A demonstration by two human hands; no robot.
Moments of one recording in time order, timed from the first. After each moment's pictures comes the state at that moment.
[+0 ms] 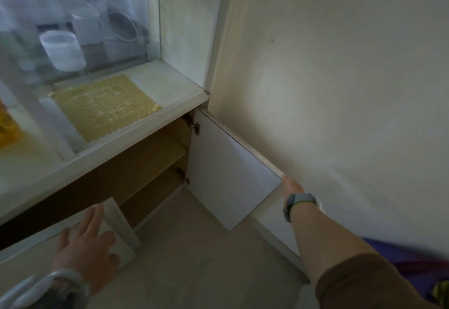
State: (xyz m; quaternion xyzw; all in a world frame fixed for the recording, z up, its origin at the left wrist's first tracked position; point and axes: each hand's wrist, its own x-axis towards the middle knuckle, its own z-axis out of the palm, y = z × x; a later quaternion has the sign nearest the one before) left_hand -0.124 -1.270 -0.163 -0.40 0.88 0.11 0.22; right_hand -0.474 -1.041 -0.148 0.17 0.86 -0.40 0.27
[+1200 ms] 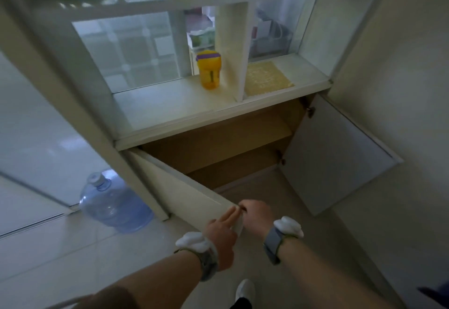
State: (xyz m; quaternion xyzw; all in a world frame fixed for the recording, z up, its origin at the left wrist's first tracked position) left_hand 0.042 -1.101 -0.156 -0.29 0.91 0.20 0.22; right_hand -0.087 -1.082 -0.162 -0.52 0.80 -0.04 0.30
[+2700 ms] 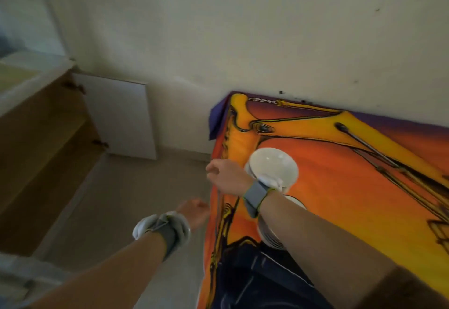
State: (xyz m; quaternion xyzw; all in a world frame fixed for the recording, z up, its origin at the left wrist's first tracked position) left_hand 0.128 -0.711 -0.067 -0.14 0.85 0.44 0.26; right_hand 0.070 -0.599 0.013 -0.16 0.94 -0.24 0.17
